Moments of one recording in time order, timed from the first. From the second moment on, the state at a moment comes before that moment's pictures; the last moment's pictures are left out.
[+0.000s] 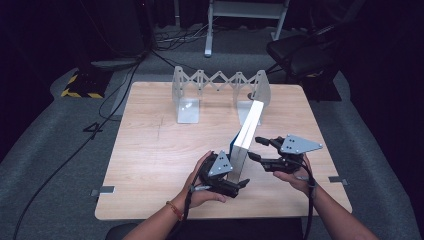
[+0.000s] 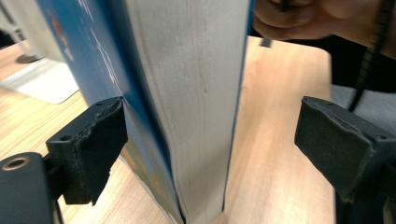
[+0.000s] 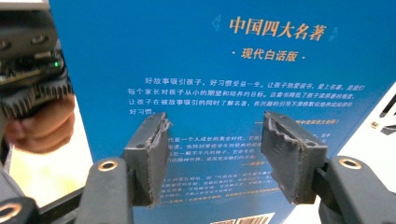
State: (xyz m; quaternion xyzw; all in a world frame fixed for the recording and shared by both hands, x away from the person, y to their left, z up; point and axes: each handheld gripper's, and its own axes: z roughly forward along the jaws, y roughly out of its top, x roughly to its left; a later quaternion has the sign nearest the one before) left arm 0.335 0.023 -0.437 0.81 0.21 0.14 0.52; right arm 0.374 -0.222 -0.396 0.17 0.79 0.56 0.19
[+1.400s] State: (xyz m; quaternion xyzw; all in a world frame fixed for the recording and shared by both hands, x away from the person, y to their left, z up) left arm 0.356 0.108 -0.439 0.83 0.15 0.04 0.54; right arm 0.409 -0.275 -0.436 0.18 0.84 0.49 0.15
